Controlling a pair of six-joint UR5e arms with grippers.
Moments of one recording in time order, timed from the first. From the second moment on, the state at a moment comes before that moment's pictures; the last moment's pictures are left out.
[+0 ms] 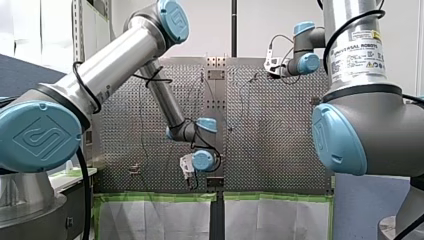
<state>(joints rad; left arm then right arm) -0.61 -2.36 -1.76 -2.29 -2.06 -1.91 1.78 -1.30 1.47 -0.27 1.14 1.76</state>
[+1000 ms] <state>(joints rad) -0.40 -2.36 -2.01 -2.04 -1.99 -1.83 1.76 -1.30 1.47 -0.26 1.16 1.75</state>
